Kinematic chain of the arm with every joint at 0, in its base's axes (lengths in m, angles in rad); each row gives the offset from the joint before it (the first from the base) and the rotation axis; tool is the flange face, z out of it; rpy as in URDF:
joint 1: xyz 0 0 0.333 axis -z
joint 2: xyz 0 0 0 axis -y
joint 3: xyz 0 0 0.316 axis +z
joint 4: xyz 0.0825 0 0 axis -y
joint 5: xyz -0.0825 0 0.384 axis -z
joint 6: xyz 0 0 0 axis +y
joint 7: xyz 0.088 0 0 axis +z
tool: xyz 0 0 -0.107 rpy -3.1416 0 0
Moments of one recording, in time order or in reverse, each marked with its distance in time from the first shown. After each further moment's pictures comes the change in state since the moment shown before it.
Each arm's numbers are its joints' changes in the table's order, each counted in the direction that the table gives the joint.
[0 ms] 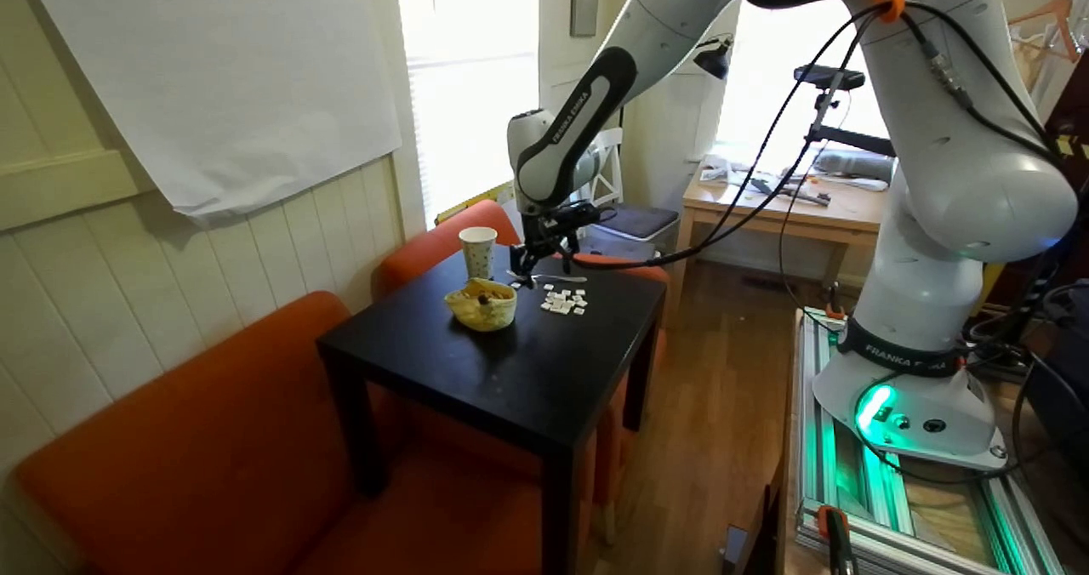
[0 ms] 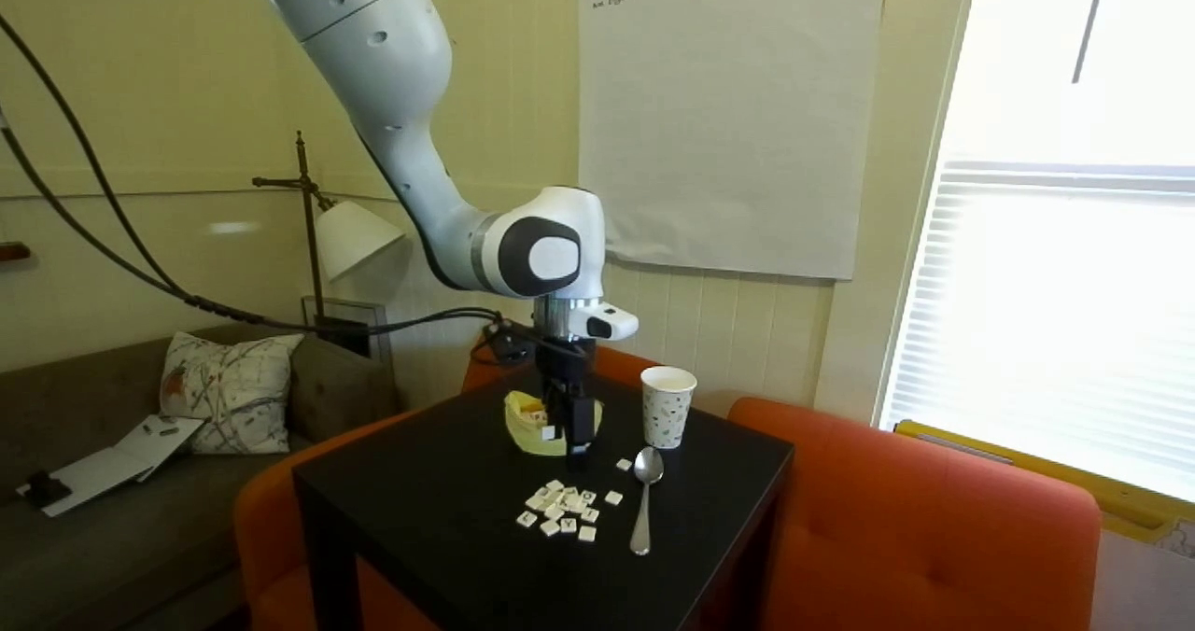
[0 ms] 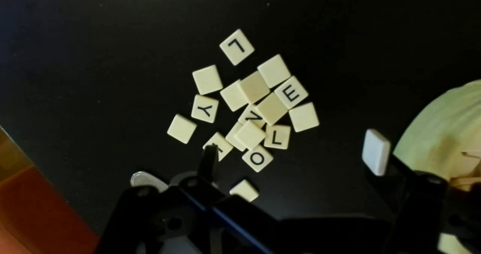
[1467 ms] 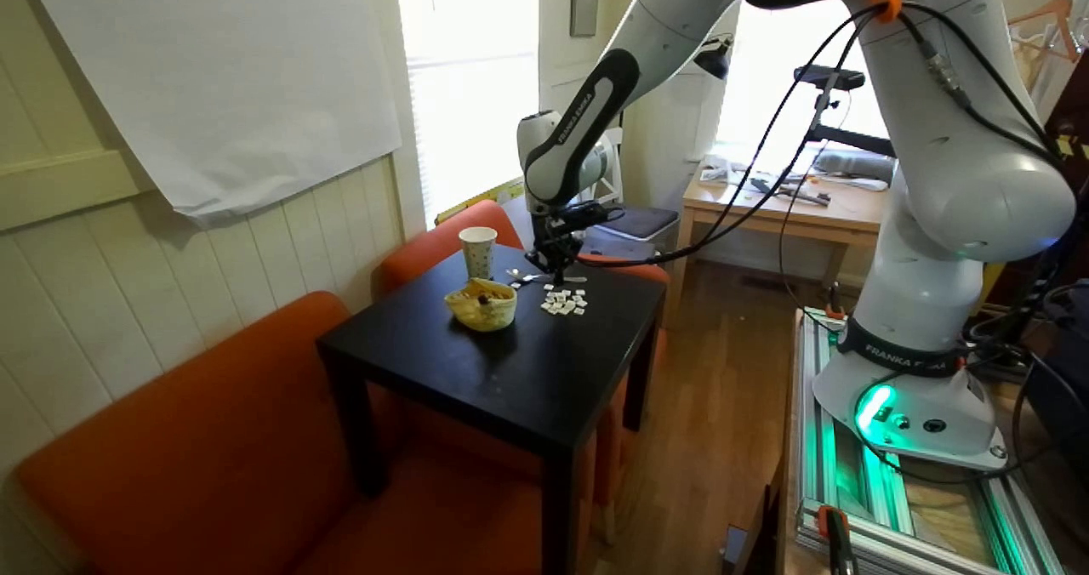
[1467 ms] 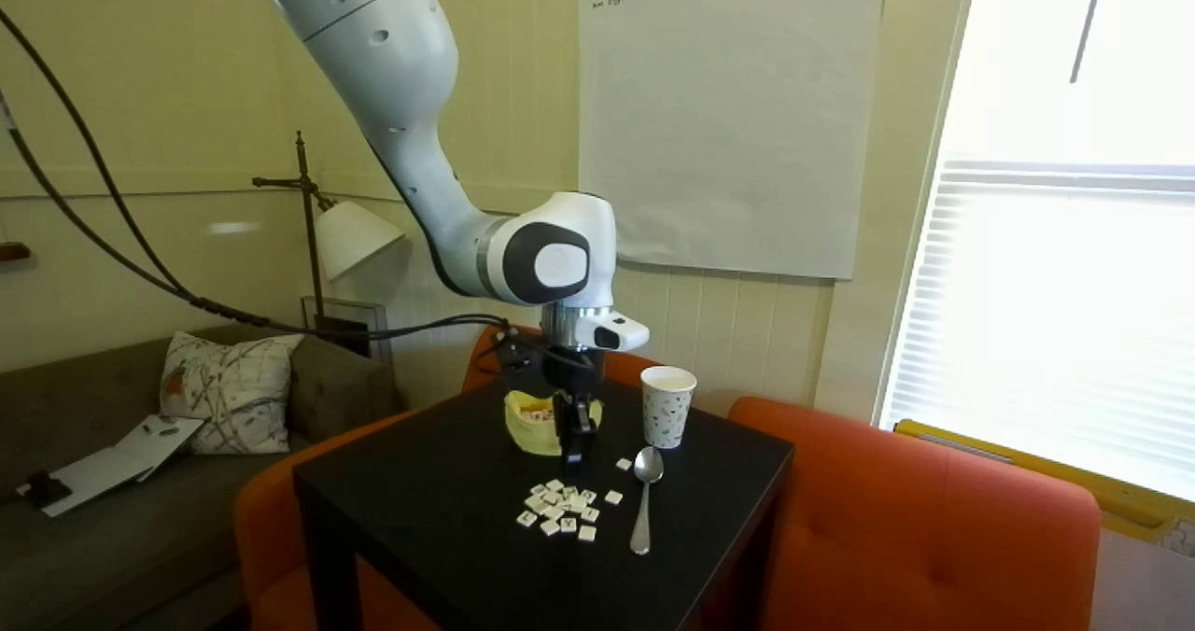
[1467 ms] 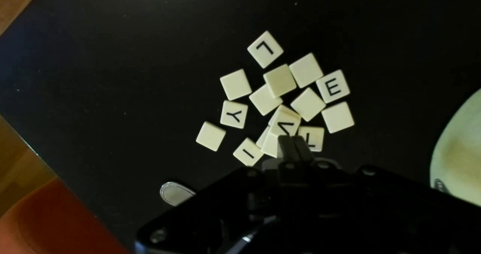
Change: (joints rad) arm 0.014 0.000 -0.024 -0.019 -0.008 0.000 -0.018
